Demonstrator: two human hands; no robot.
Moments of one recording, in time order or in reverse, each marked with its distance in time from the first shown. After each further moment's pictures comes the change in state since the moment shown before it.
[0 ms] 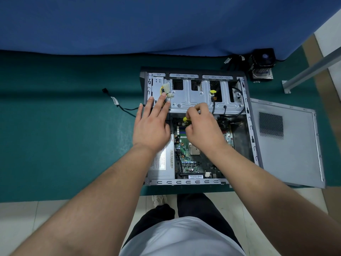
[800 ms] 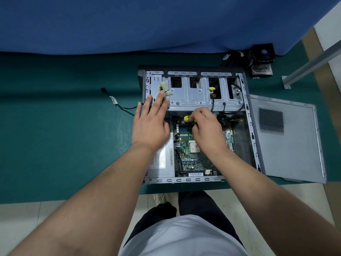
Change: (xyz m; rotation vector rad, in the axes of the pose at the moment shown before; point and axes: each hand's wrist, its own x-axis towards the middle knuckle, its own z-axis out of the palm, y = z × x) left_hand 0.000 -0.001 0.002 0.003 -0.001 -0.003; right_hand -0.015 0.012 0.010 0.163 0.082 0.060
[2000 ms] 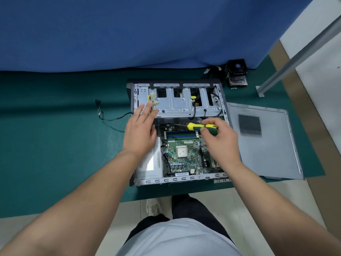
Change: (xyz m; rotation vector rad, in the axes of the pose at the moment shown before) left_hand -0.011 0.005 -0.013 -0.265 0.091 0.081; right_hand -0.056 0.013 -0.072 0.449 0.241 0.342
